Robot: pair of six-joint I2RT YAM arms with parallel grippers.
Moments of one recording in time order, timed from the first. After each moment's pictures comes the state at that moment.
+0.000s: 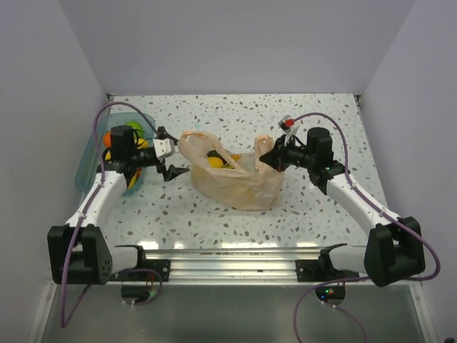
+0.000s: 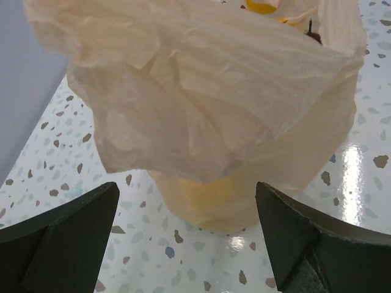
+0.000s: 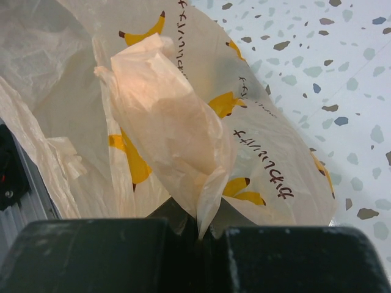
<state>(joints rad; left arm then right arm) 0.02 1.24 0.88 -0.28 1.11 0.85 0.29 1.27 0.83 0.05 -0.65 0.11</state>
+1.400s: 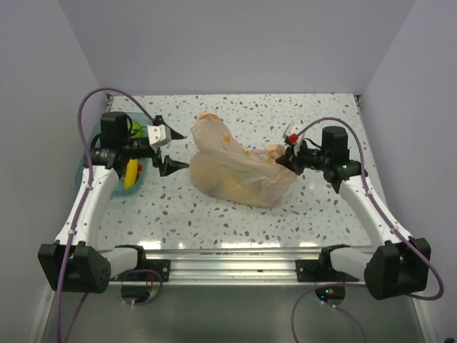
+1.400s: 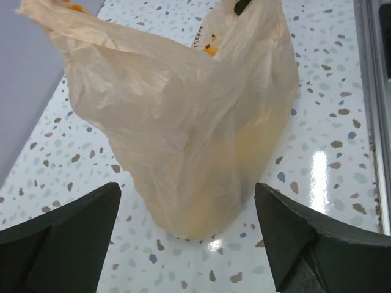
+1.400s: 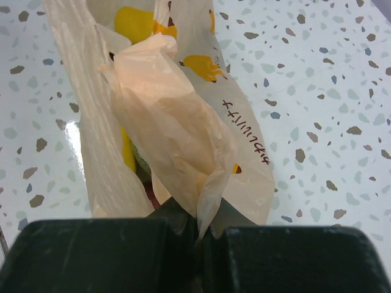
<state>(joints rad) -0.05 1.19 1.10 -0.52 1.15 0.81 0.16 1.20 0.92 -0.32 -0.75 -0.50</state>
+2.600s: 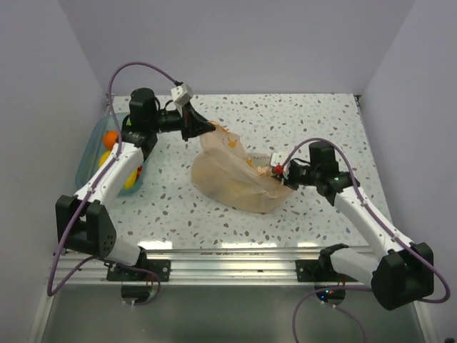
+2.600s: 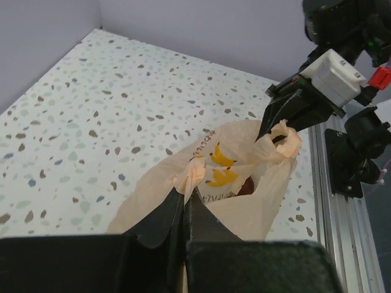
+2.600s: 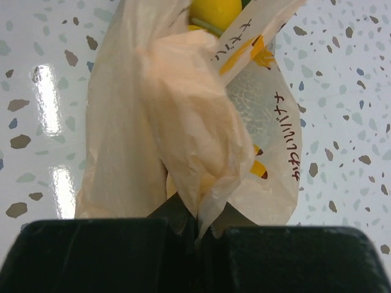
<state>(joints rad) -0.25 1.49 1.29 0.04 1.09 0.00 0.30 1.10 0.79 -0.39 -0.71 -0.84</state>
